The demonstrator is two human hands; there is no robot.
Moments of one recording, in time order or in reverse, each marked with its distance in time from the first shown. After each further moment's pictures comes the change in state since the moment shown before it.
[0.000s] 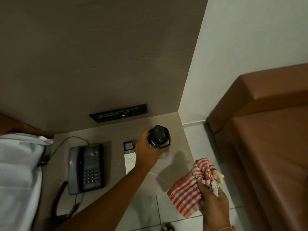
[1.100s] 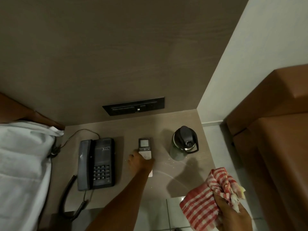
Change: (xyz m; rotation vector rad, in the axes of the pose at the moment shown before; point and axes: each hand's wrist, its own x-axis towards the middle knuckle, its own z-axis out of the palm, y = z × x) left_hand -0.005 -0.143 -0.039 0.564 0.087 -0.699; right_hand 0.017 0.030 0.015 -0.118 -0.063 -0.006
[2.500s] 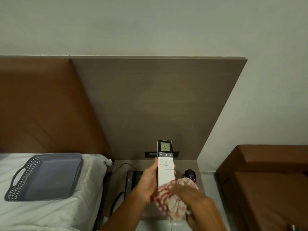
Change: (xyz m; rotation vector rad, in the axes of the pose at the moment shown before) left_hand -0.286 0.078 -0.404 -1.374 -0.920 -0.003; right_hand -0.415 -0.167 0.007 -1.142 -0.652 -1.100
